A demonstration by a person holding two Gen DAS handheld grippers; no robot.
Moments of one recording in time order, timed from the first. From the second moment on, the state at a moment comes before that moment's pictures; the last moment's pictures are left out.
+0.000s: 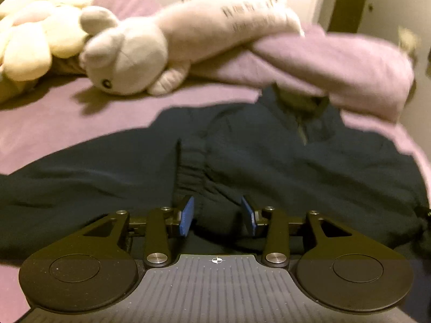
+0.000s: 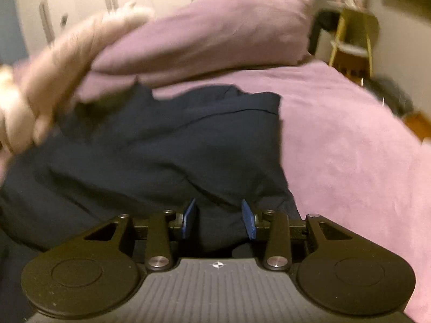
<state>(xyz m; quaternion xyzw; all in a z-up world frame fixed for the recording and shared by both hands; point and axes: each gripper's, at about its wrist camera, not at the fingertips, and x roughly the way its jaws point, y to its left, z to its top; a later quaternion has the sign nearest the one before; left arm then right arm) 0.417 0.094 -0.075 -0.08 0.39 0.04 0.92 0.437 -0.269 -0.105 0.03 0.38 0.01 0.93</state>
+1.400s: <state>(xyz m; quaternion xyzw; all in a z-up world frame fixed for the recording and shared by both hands) 0.408 0.096 -0.097 -0.05 0.44 0.11 0.89 0.388 -0.233 -0.110 -0.12 0.39 0.01 0.91</state>
